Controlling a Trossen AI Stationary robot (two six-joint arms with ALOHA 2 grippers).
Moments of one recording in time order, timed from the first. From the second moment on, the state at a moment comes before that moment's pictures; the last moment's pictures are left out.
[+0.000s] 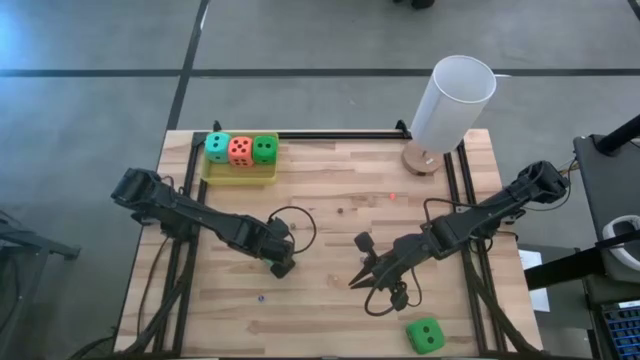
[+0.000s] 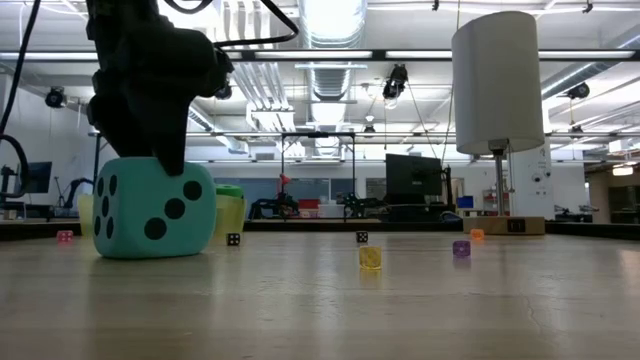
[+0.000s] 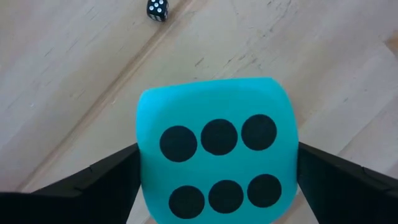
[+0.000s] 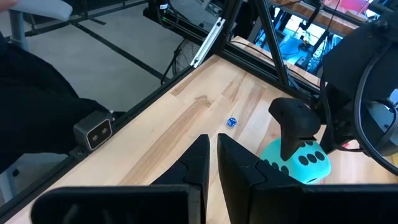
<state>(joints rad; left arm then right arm) -0.32 1.62 1.07 -0.86 -0.16 -1.07 0.45 1.41 1.01 -0.02 0.00 -0.22</state>
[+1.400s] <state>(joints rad) -0.32 1.61 1.07 -0.86 -0.19 -1.08 0.45 1.41 1.01 -0.02 0.00 -0.22</state>
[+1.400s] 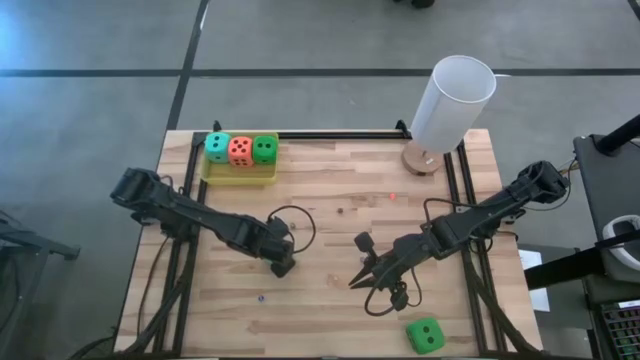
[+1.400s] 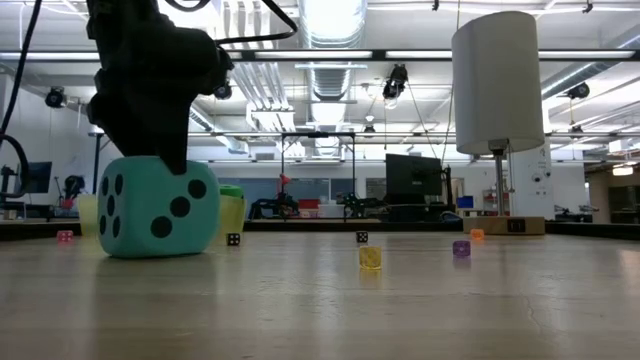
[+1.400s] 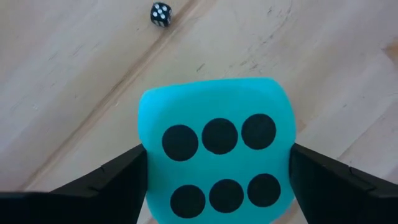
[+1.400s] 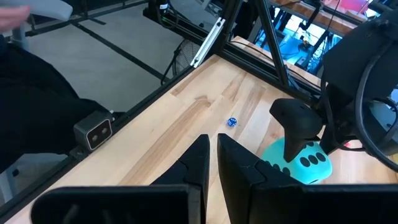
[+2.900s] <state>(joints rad) 0.40 1.17 1.07 -1.24 -0.47 -1.06 0.45 1.41 1.01 -0.02 0.00 -0.22</state>
